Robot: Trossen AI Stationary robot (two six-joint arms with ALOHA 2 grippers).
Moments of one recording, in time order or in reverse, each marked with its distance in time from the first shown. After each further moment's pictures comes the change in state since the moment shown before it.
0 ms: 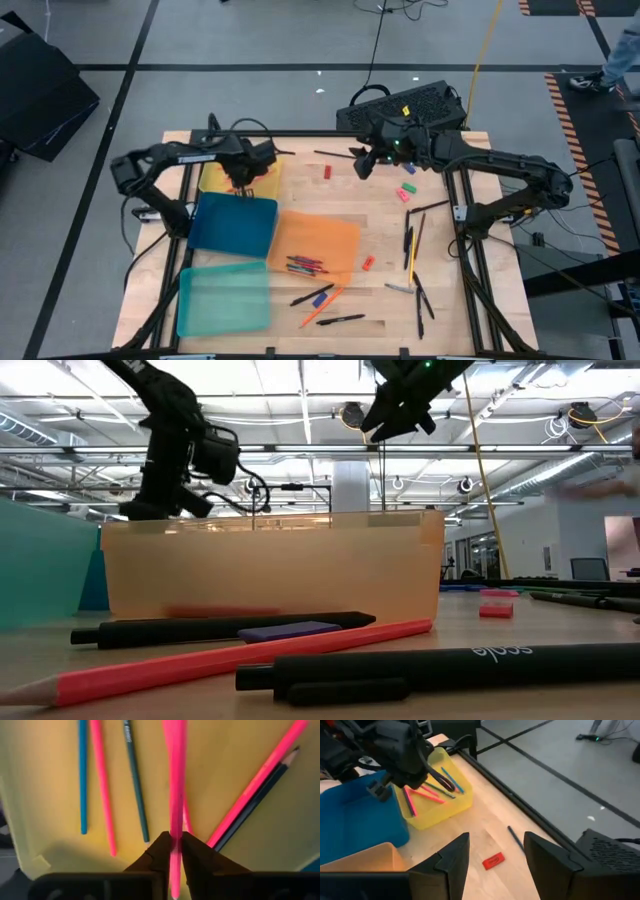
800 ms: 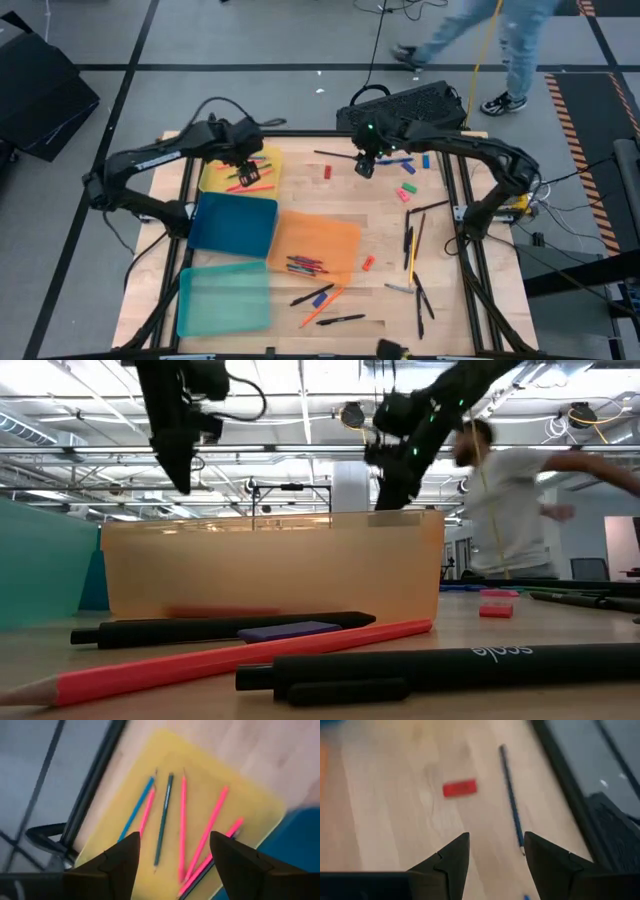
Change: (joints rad) left arm -0.013 -0.269 0.202 -0.045 0.052 -0.210; right arm -0.256 0.304 0.000 -0.097 -0.288 -0.458
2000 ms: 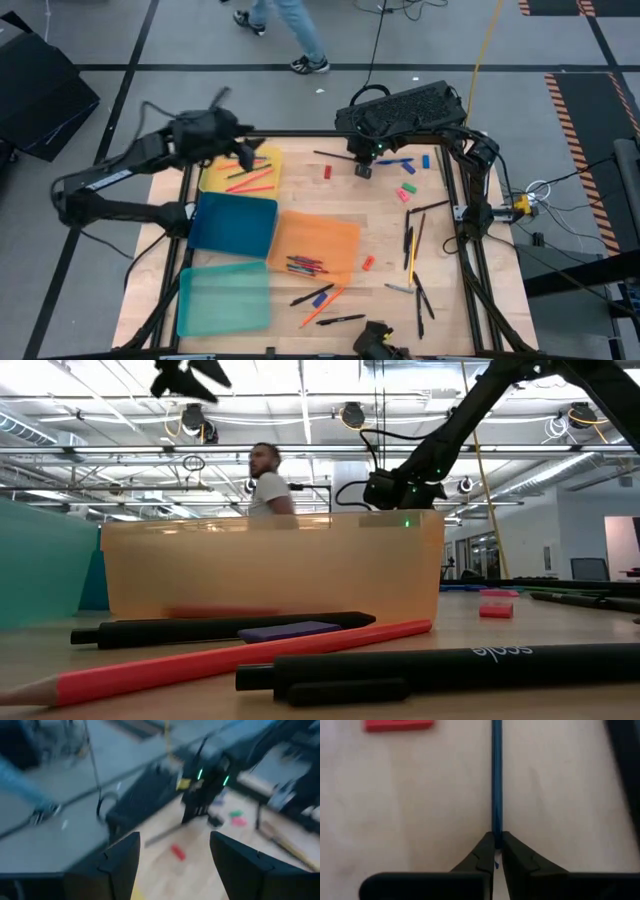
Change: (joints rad) left arm -0.129 -0.332 -0.002 0.483 0.013 -0.285; right arm -0.101 0.340 0.001 0.118 -0.063 -0.217
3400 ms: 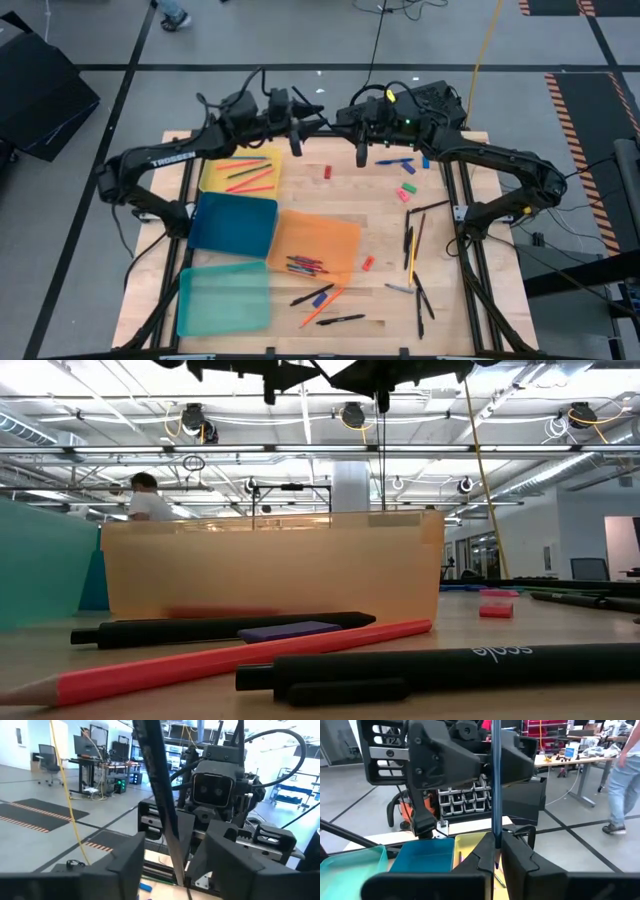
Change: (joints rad) left arm 0.057 0.457 0.053 0.894 0.458 0.075; right arm 0.236 -0.589 -0.002 0.494 -0.101 0.490
